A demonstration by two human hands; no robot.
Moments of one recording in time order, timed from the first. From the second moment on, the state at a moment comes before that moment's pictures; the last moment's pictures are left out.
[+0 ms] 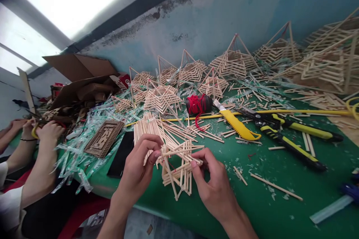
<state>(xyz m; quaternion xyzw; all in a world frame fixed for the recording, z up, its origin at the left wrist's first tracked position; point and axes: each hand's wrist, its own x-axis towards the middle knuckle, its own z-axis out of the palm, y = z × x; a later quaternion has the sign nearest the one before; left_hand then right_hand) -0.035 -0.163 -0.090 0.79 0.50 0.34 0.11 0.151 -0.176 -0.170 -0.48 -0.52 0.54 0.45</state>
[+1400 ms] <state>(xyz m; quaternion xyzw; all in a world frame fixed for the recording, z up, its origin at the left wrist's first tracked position) -0.040 -0.168 -0.098 0.80 0.49 0.35 0.05 0.138 -0.188 -0.149 -0.52 -0.63 0.32 0.48</state>
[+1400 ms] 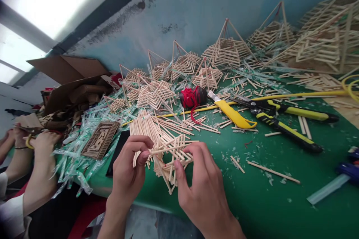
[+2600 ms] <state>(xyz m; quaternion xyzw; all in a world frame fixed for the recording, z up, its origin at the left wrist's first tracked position) -0.051 -0.181 -0.084 0.76 0.51 0.37 0.13 0.125 -0.180 -0.164 -0.47 -0.45 0.57 0.50</state>
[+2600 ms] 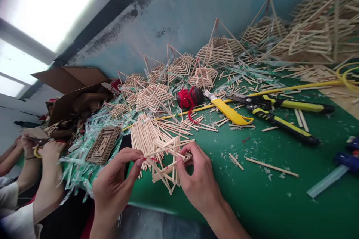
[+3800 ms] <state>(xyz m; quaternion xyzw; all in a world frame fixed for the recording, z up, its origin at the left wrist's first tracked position) -0.070 -0.108 -0.066 0.84 0.46 0.11 0.27 0.126 -0.174 -0.166 -0.54 -0.47 0.51 0.49</state>
